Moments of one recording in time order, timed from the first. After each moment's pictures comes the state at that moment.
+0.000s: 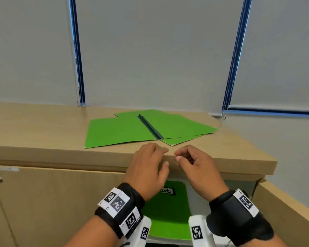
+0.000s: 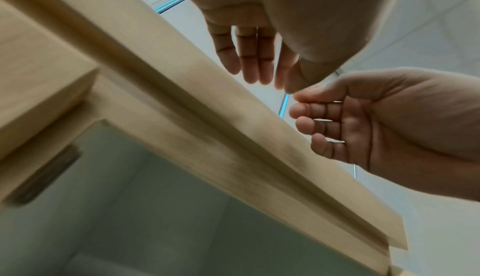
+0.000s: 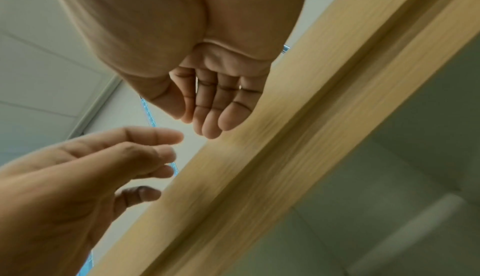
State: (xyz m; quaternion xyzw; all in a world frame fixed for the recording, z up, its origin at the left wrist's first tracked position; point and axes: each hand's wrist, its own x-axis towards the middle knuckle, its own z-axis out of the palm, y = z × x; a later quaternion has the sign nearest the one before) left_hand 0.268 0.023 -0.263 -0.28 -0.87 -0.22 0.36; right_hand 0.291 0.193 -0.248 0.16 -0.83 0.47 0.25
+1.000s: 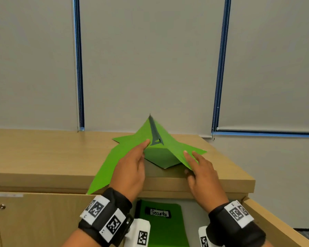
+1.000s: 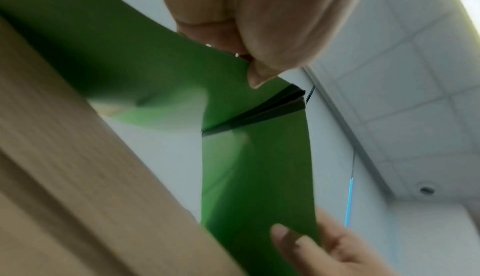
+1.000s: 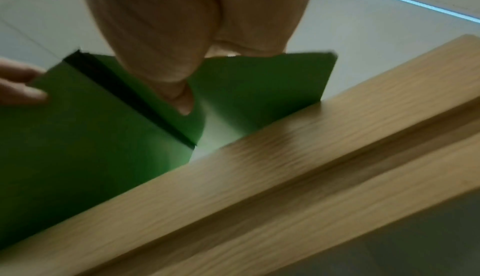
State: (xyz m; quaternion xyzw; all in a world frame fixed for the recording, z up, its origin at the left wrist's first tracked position) left_hand 0.309 0.003 -0.187 -0.23 -0.80 -0.41 0.38; right_hand 0.305 0.229 -0.222 0.07 -0.93 0.17 0.31
